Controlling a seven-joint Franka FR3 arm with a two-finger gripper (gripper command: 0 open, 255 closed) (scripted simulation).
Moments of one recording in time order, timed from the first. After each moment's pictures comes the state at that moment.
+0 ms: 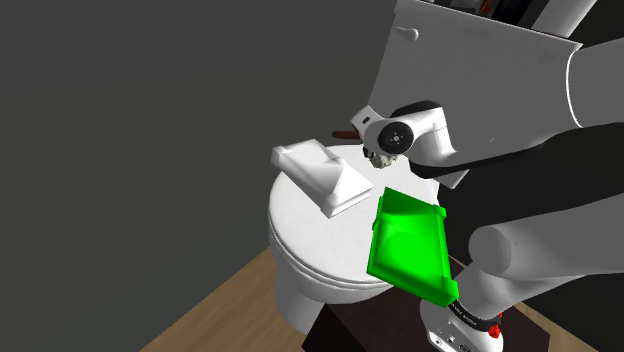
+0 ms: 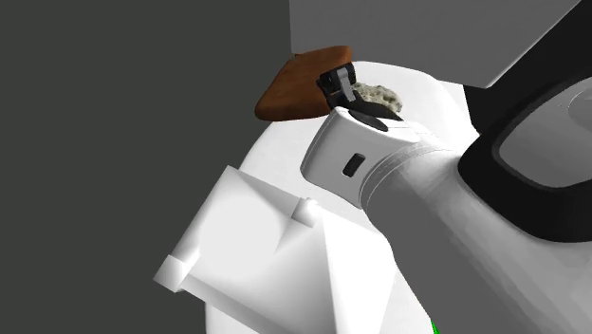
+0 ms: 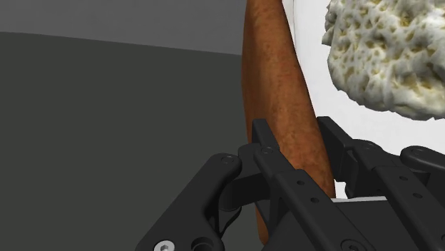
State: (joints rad) arm -0.64 -0.40 0.62 -2.63 -1.50 2.56 0.39
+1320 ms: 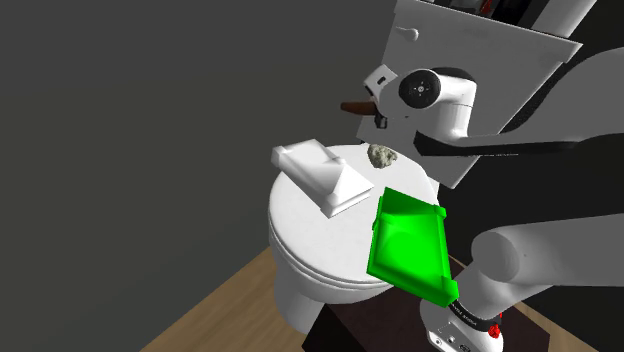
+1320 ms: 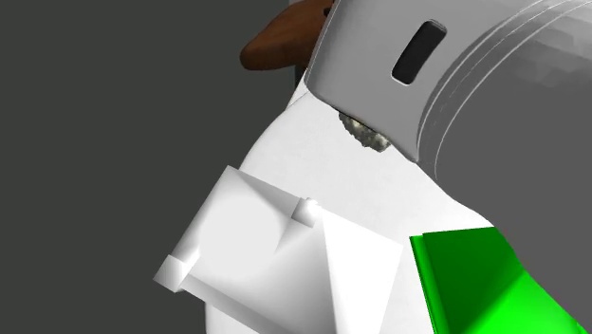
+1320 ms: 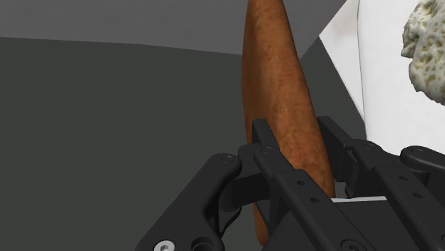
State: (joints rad) arm -0.52 -0.56 0.46 -2.57 -1.16 2.56 -0.04
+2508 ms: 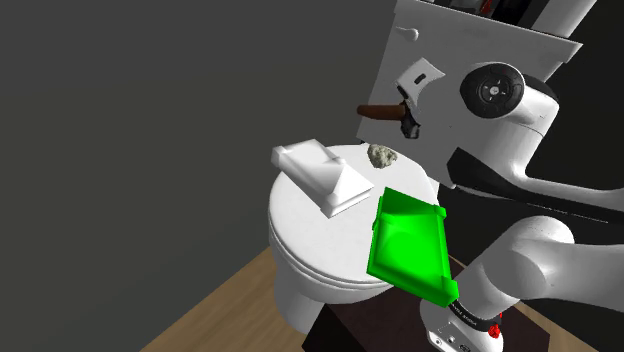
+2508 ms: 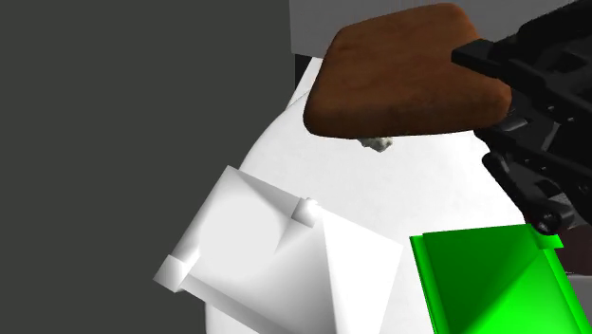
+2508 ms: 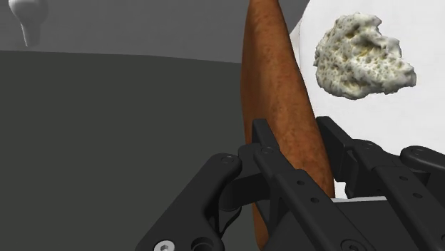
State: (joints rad) arm -0.16 -1.00 0.43 -2.74 -0.77 2.25 -0.32
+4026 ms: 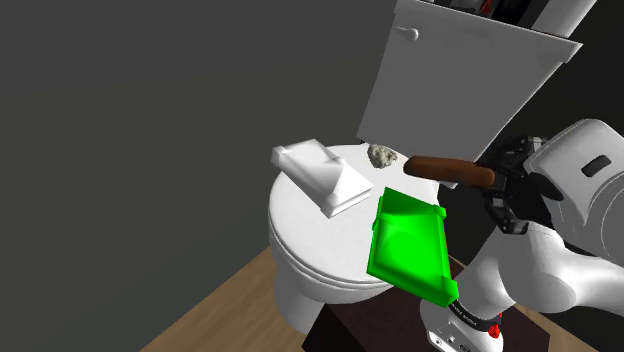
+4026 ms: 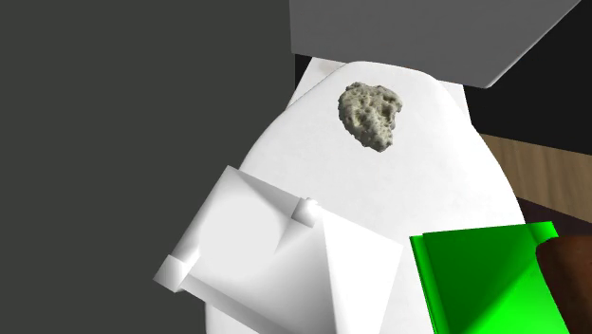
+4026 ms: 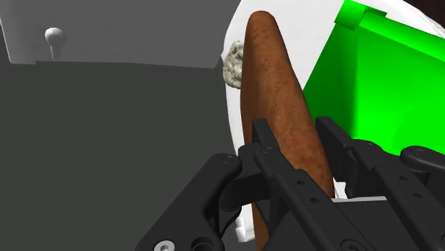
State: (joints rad) arm 0.25 -1.34 0.85 -2.50 -0.28 1.43 -0.36
